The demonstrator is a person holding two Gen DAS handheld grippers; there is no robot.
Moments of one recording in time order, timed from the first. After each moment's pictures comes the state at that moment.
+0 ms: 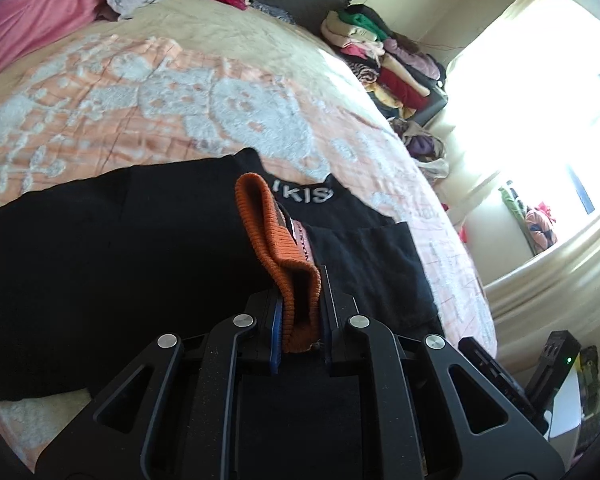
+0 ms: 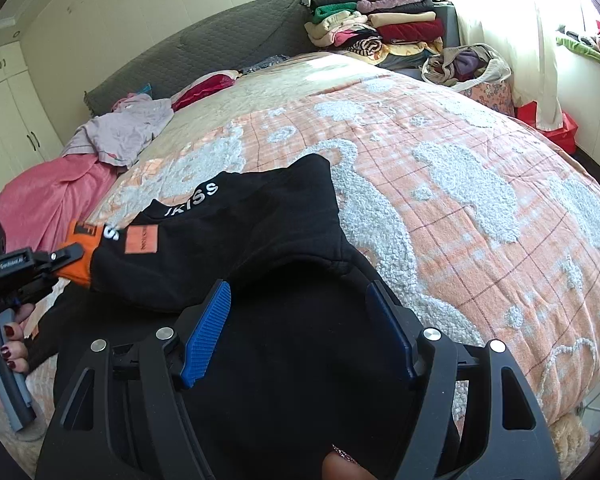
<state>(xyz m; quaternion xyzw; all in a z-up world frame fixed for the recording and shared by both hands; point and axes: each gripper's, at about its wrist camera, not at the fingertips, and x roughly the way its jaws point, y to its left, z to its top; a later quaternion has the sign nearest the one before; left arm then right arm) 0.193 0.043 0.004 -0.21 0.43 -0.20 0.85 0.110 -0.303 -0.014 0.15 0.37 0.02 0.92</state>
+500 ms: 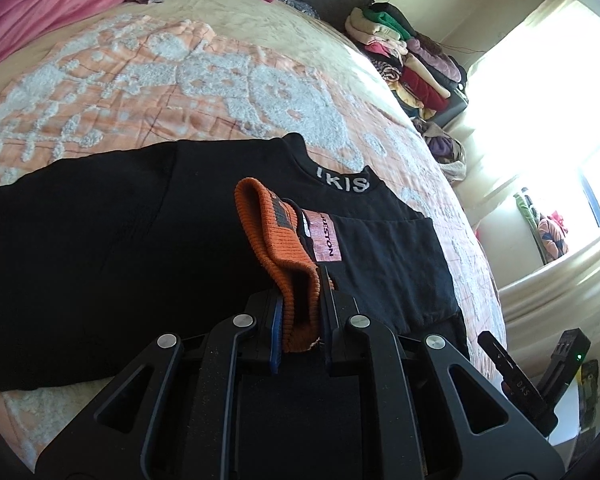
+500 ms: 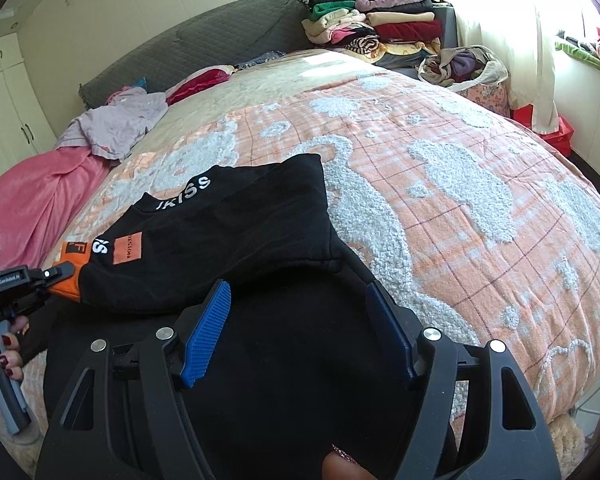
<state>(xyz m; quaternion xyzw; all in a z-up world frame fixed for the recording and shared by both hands) 0.190 0.067 -0.015 -0.22 0.45 -0.17 0.85 0.113 -0.302 -0.014 0.13 0.38 0.01 0.92</state>
